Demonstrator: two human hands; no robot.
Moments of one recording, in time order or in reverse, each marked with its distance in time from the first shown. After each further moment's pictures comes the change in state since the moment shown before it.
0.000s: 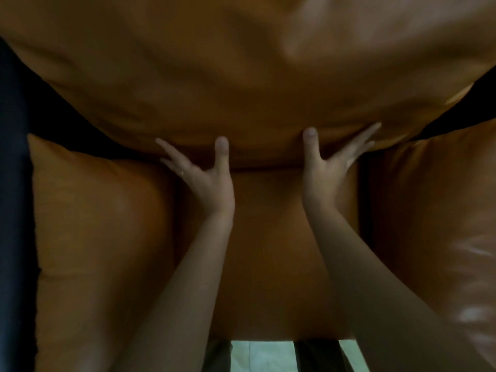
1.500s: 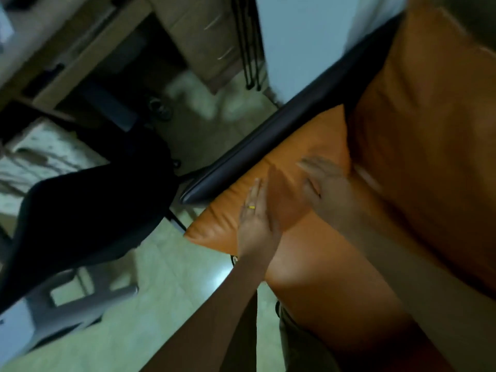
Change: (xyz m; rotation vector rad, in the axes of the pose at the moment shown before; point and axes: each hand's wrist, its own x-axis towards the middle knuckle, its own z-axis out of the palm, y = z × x) left_hand -0.128 0.018 -0.265 0.513 0.258 -0.103; right_hand -0.213 -0.102 0.119 -0.614 -1.419 -1.207
